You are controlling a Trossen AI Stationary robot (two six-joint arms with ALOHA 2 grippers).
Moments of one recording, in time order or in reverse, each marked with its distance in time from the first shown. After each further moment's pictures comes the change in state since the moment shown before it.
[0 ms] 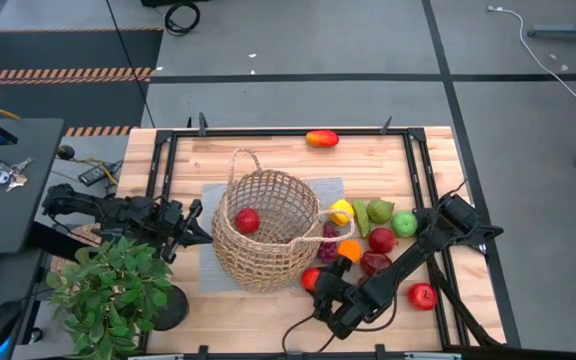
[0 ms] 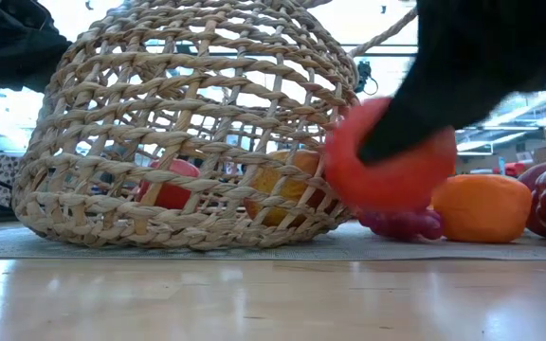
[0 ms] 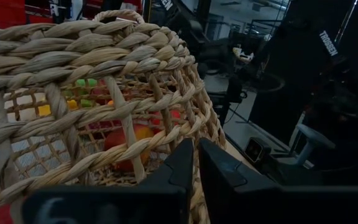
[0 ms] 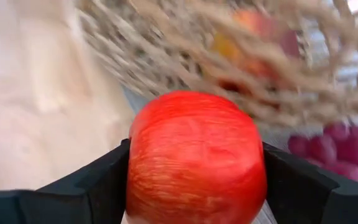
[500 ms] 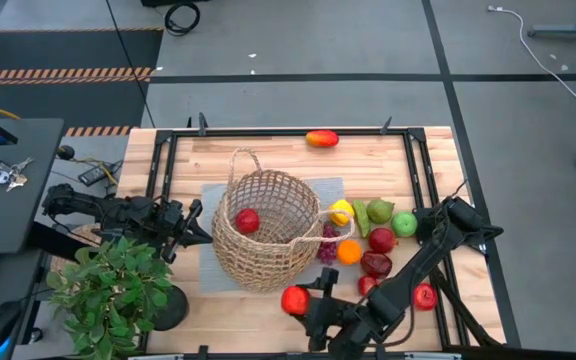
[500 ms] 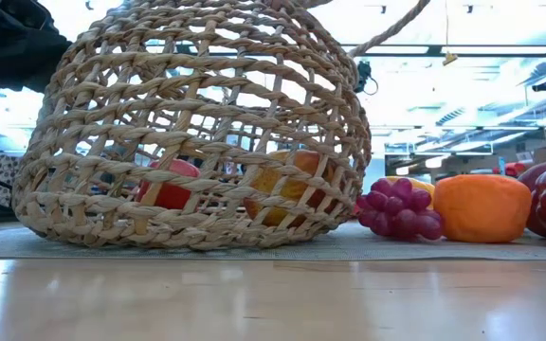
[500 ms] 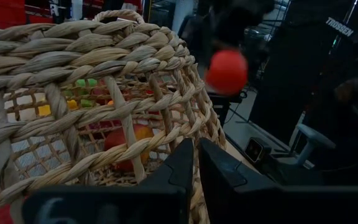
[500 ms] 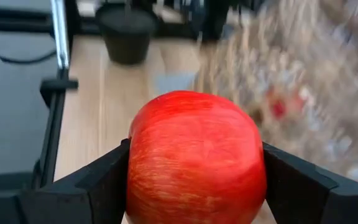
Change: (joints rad) left arm 0.000 0.000 0.000 0.000 0.000 0.001; right arm 0.057 0.000 0.402 -0.076 0.085 -0.418
